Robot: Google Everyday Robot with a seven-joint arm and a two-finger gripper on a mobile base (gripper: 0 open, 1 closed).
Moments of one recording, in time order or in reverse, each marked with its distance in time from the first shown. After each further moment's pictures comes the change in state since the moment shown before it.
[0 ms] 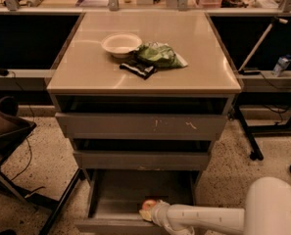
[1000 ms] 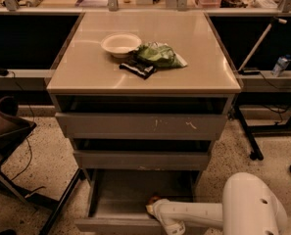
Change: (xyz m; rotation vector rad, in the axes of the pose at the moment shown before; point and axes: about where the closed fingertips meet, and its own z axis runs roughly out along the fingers) arm 0.027 -0.059 0.051 0.236 0.081 0.080
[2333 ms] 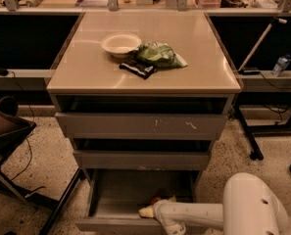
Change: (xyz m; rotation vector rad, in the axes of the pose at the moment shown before) arm 0.000 0.000 0.000 0.000 0.000 0.000
